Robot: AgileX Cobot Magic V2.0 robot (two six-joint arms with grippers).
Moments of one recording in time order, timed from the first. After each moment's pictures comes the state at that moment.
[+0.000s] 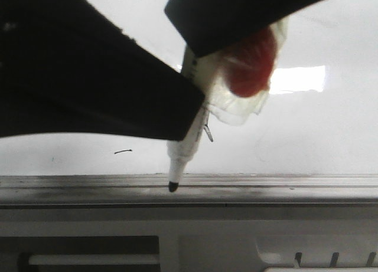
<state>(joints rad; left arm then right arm) -0.96 1.05 -0.60 -1.24 0.35 1.29 0.96 0.97 -0.80 0.24 0.51 -0.47</state>
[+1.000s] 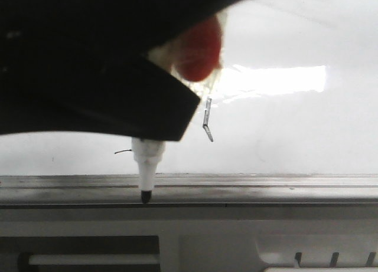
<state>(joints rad) -0.97 1.05 -0.59 -1.28 0.37 1.29 0.99 1.01 -0.80 0.27 0.44 -0.47</state>
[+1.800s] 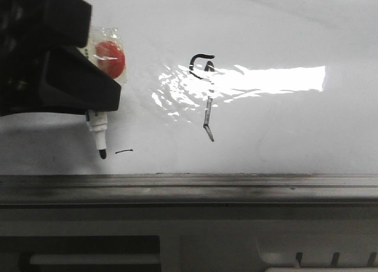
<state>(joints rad) -0.93 1.12 -0.54 -1.65 -0.09 1.17 0.81 0.78 -0.80 0.27 0.48 -0.46</state>
